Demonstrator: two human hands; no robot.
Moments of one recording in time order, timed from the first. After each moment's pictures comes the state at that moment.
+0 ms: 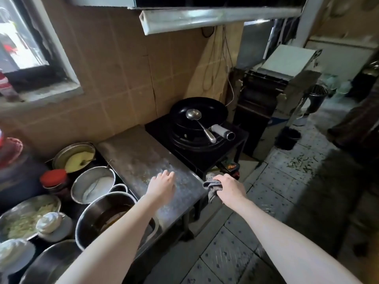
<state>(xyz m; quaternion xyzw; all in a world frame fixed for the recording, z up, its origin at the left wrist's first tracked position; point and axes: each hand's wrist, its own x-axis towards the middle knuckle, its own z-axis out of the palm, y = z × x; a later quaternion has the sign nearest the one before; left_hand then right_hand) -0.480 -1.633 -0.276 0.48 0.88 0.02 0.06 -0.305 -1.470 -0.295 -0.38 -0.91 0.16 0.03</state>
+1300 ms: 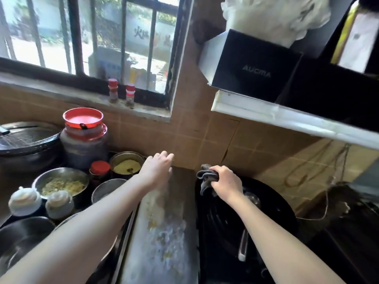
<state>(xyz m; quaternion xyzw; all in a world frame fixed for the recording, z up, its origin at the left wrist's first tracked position) -0.605 -1.594 -0.139 0.14 0.98 0.09 -0.13 -0.592 -1.362 -0.145 0.01 -0.98 0.14 0.11</state>
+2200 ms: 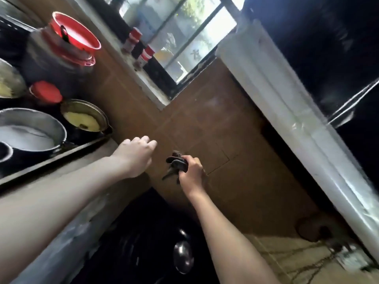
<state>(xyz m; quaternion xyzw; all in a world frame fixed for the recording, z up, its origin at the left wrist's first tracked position) -0.676 -1.477 -0.189 -0.06 0.95 0.22 -0.22 -0.752 -1.302 -0.147 0.21 -0.96 0.04 0.17</state>
